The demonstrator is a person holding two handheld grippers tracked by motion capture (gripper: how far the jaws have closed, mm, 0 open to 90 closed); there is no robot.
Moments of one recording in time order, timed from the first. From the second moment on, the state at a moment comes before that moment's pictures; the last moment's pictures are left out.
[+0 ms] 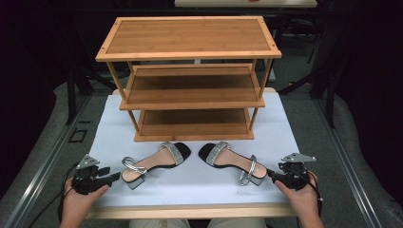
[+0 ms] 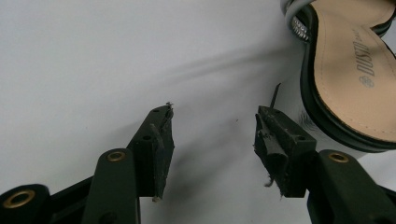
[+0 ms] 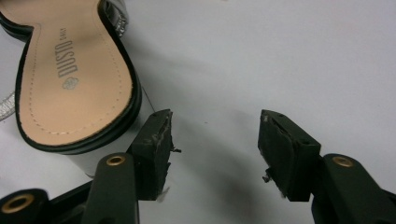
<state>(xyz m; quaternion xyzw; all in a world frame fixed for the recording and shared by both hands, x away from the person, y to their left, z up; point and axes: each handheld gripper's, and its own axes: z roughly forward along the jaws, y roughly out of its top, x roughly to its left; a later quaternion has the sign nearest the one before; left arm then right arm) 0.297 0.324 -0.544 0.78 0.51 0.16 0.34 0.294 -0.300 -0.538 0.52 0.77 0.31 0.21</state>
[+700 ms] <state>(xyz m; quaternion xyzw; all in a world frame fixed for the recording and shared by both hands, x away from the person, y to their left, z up) 0.303 0.326 -0.499 0.77 0.51 0.14 0.36 0.291 -0.308 -0.530 0.52 0.76 0.32 0.20</state>
